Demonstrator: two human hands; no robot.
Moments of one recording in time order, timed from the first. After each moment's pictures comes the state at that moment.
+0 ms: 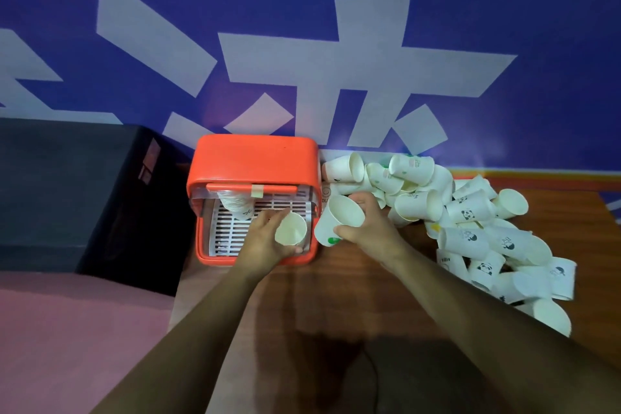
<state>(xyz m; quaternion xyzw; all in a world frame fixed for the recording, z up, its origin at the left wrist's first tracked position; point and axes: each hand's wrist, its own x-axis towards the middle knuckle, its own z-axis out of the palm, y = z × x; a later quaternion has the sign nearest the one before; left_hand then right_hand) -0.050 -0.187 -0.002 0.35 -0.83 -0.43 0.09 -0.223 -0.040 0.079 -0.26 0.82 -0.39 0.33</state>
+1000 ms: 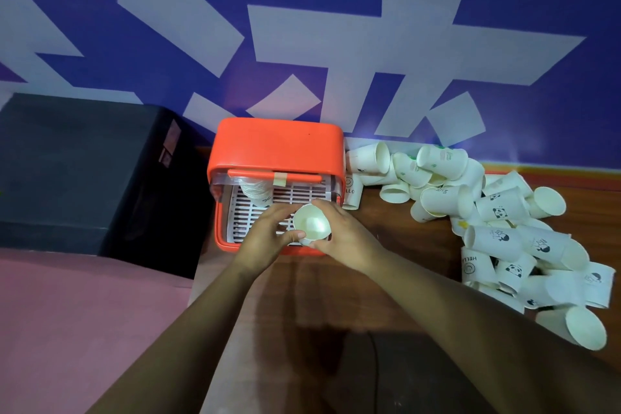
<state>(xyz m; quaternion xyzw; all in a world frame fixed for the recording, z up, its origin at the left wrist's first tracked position) -0.020 -0.206 0.001 0.31 -0.77 -0.54 0.11 -0.178 -0.084 0.024 -0.50 0.78 -0.24 0.29</state>
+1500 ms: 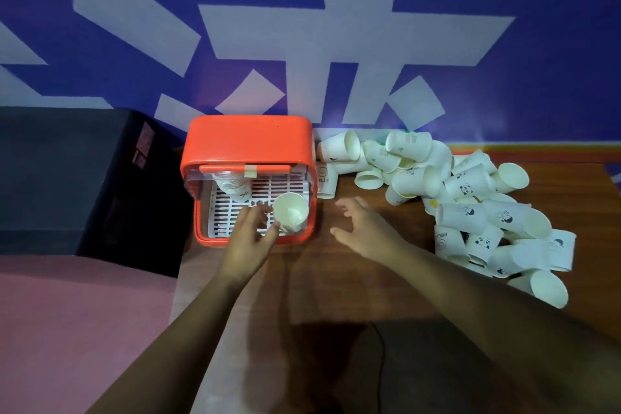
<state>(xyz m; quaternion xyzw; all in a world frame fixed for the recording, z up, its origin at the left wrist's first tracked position) -0.018 -0.158 0.012 0.37 -0.79 -0.46 0.16 -0.219 -0.005 0.049 -0.43 0.83 -0.21 0.29</state>
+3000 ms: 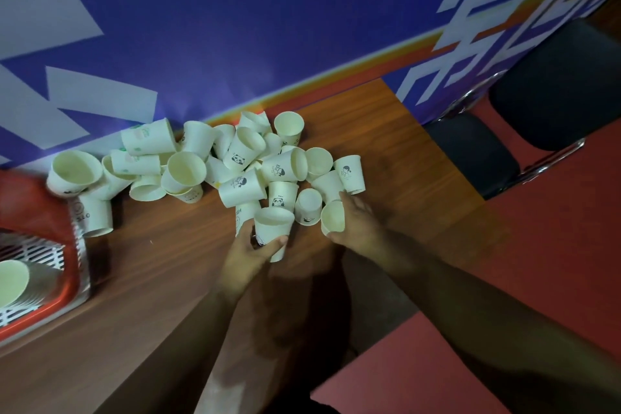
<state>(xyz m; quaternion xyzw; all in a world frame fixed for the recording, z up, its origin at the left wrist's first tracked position) -0.268 0.146 -0.028 0.27 -0.72 -0.63 -0.04 -0.402 0.357 -0.016 -0.15 0.94 -0.17 0.25</state>
